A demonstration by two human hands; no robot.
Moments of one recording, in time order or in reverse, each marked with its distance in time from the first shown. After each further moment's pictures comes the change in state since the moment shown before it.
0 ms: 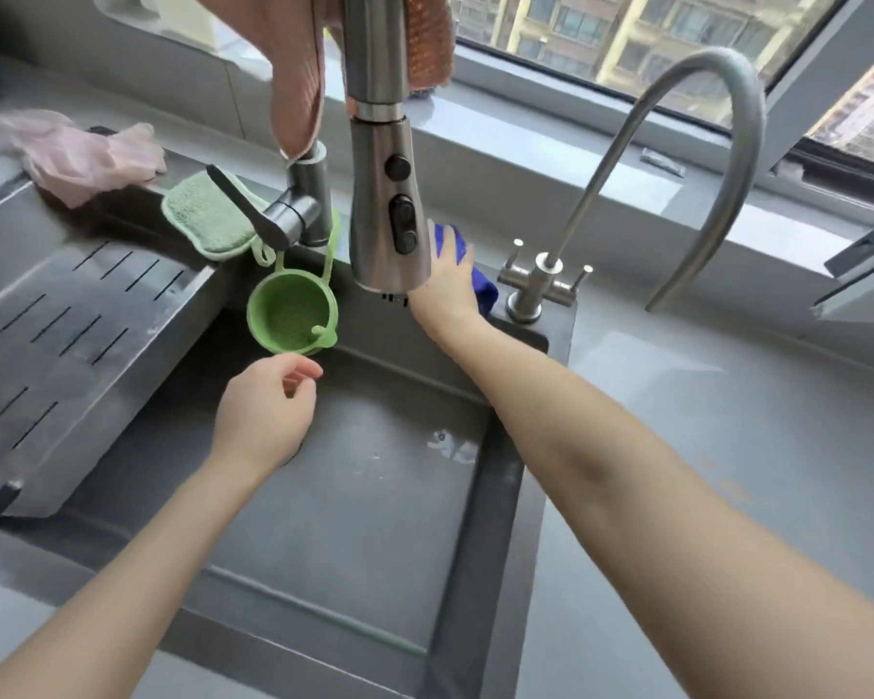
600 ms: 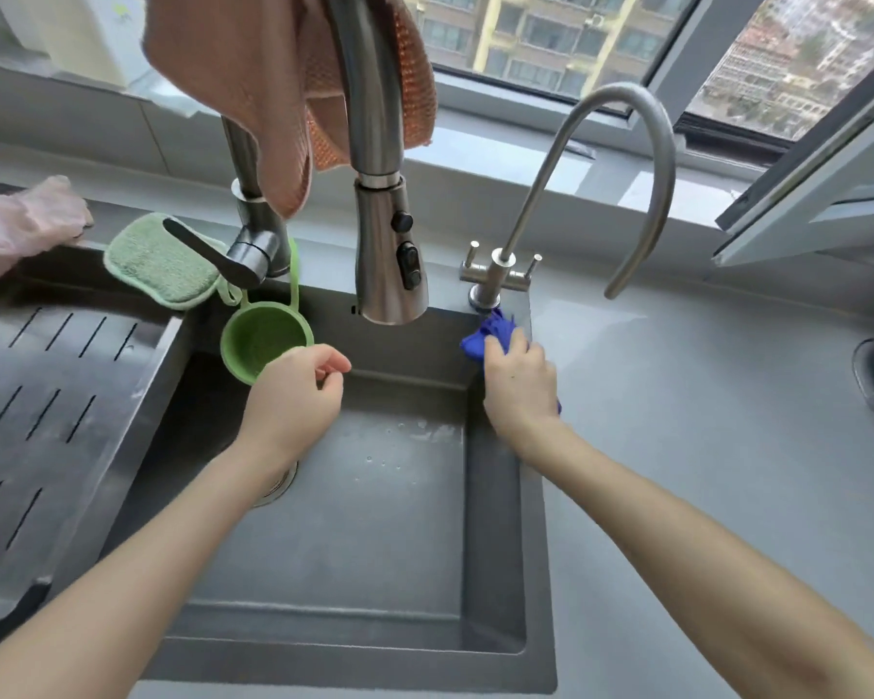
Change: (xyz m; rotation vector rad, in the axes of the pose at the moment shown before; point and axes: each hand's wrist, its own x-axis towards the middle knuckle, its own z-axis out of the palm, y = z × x) left_hand 0.029 0.026 -0.021 0.031 -0.266 0.297; right_hand -0.144 0.025 -0.024 0.062 -0.041 0.493
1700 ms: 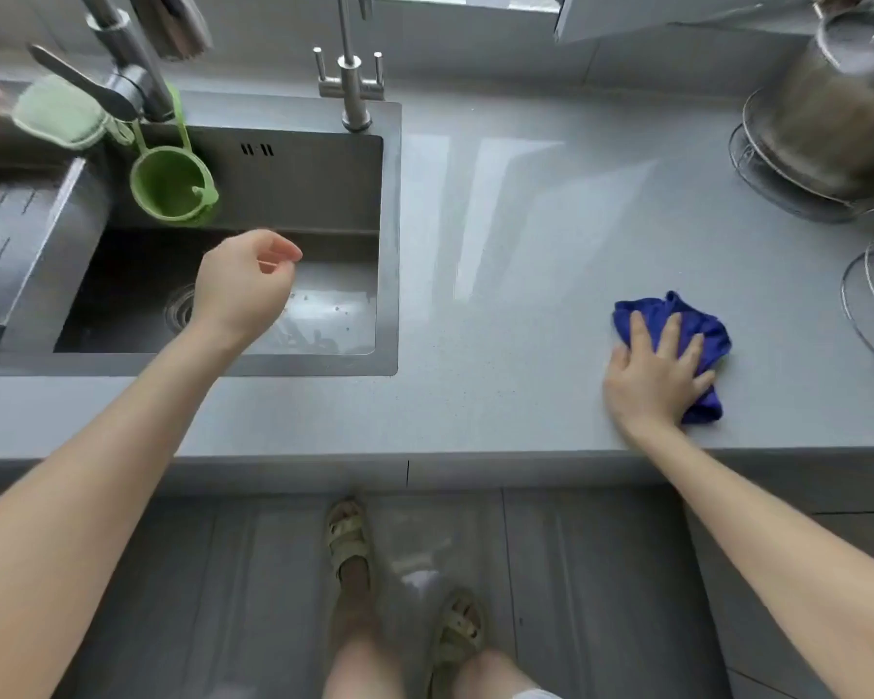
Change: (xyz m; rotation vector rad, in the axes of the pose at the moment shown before) left_hand -0.189 0.087 0.055 0.118 0.106 0.072; right_hand -0.289 0.263 0.043 0.195 0.023 0.579
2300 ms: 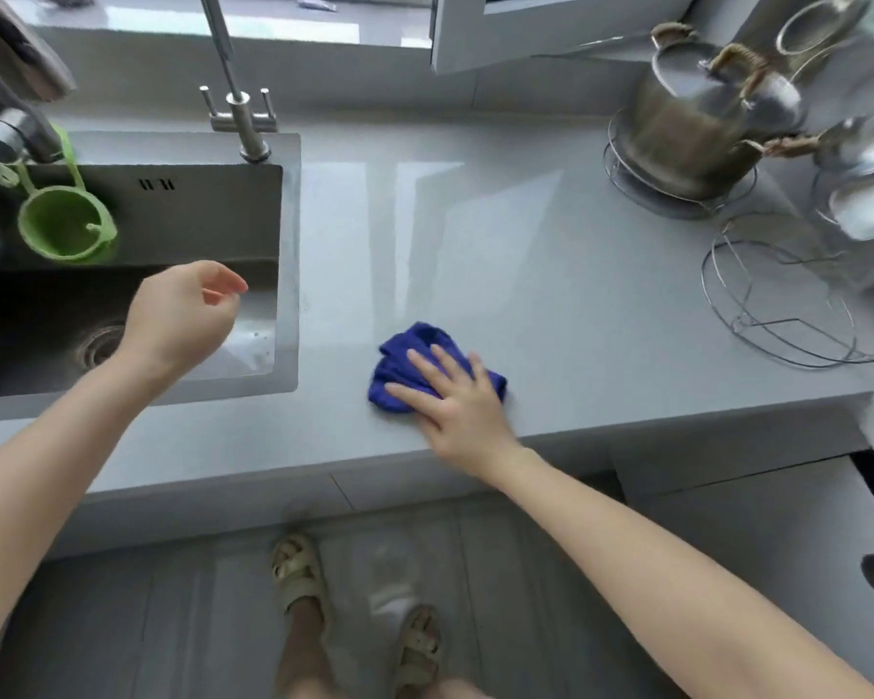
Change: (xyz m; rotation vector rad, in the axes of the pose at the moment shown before) left_hand -0.020 0.049 0.020 0.116 -0.087 0.117; right_hand -0.059 -0.019 0.005 0.048 -0.046 -0.902
